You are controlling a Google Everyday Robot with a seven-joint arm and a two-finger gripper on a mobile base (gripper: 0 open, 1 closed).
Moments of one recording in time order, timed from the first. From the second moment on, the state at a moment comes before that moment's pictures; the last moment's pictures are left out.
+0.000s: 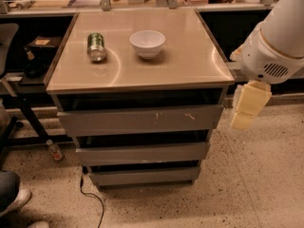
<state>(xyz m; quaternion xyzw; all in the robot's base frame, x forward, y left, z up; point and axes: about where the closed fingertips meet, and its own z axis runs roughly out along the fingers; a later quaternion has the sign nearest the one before) 0.457 -0.177 0.925 -0.61 0.78 -0.01 0.15</state>
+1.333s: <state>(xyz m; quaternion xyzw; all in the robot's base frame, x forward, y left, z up) 0.440 -0.118 0.799 -0.60 0.78 0.11 0.12</state>
